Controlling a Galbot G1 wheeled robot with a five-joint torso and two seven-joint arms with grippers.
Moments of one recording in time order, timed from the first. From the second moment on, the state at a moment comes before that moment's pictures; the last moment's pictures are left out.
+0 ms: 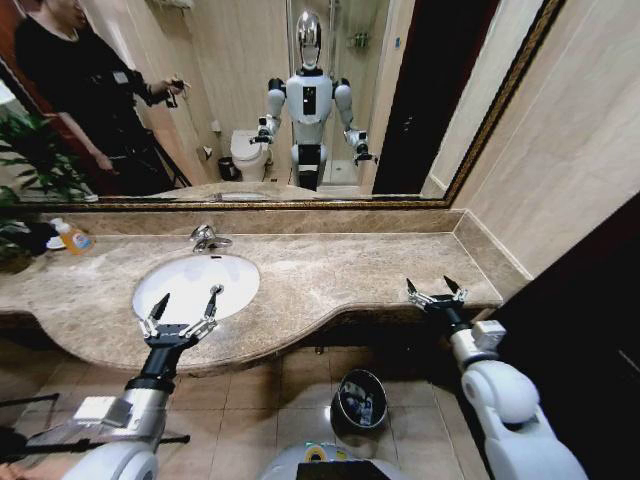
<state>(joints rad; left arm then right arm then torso) 1.84 -1.36 -0.82 -2.47 -0.37 0.04 0.05 -1.47 1.25 0.71 2.21 0.31 -0.33 0.08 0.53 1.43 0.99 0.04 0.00</state>
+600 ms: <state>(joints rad) 1.84 -1.36 -0.82 -2.47 -0.37 0.04 0.05 -1.47 1.26 0.71 2.21 0.31 -0.33 0.08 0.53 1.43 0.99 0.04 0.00</state>
